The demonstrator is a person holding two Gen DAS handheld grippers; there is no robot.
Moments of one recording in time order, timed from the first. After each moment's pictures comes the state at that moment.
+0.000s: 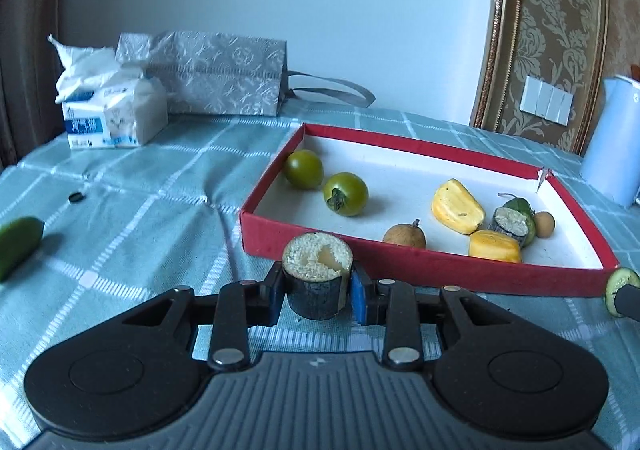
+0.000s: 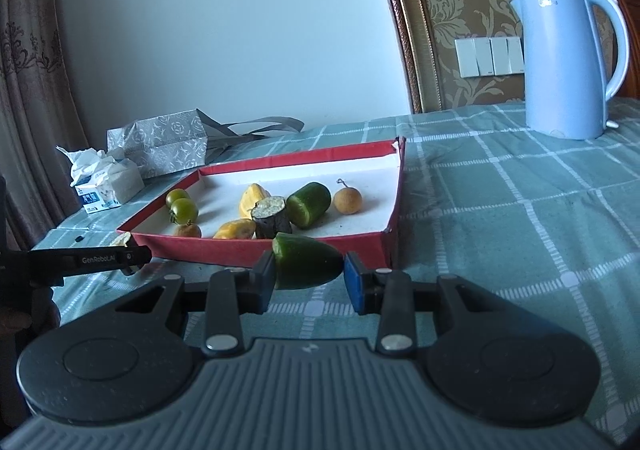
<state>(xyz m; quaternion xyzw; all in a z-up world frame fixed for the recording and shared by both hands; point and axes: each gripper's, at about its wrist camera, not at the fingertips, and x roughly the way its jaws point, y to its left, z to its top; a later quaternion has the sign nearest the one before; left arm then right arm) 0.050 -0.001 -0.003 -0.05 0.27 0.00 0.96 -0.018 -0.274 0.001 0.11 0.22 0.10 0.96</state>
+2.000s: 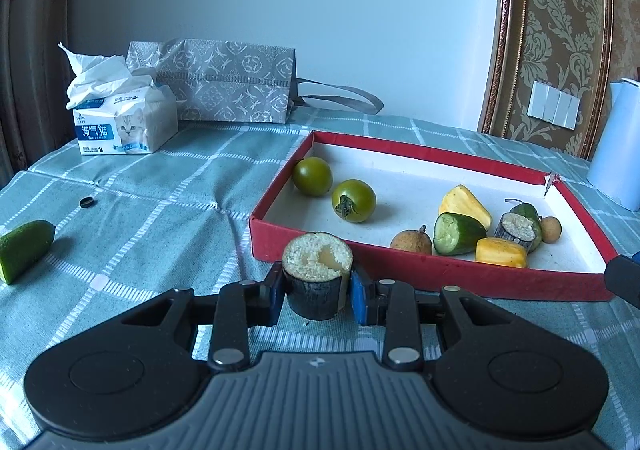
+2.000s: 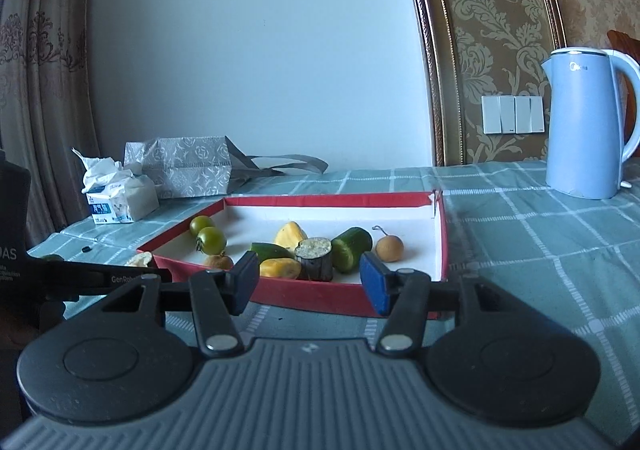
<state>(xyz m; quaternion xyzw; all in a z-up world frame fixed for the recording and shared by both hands) 0.046 -0.004 -0.001 -0.04 0.26 0.02 0.96 -0.023 -0.232 0.012 0.06 0.15 0.10 0.98</state>
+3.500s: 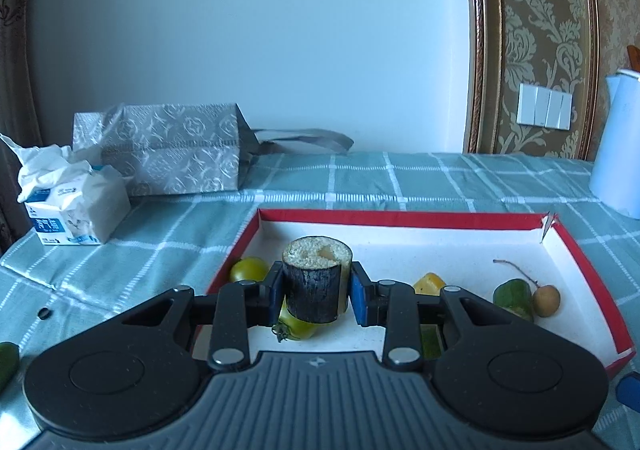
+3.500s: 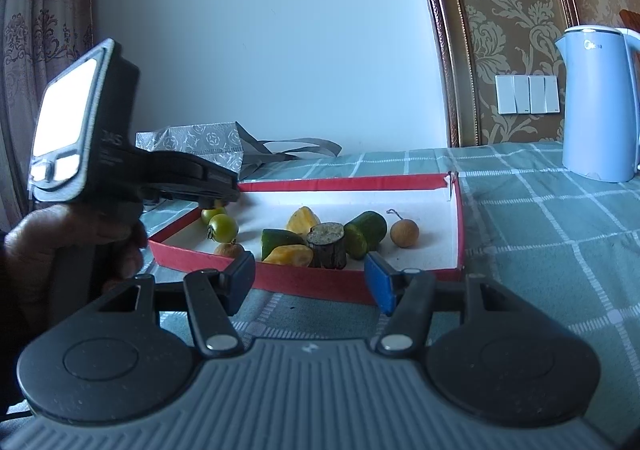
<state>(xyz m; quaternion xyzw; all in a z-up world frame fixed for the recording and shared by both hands) 0.122 -0.053 0.035 0.02 0.24 0.00 0.97 -0.014 -0.232 0.008 0.08 0.18 0.13 0.97</state>
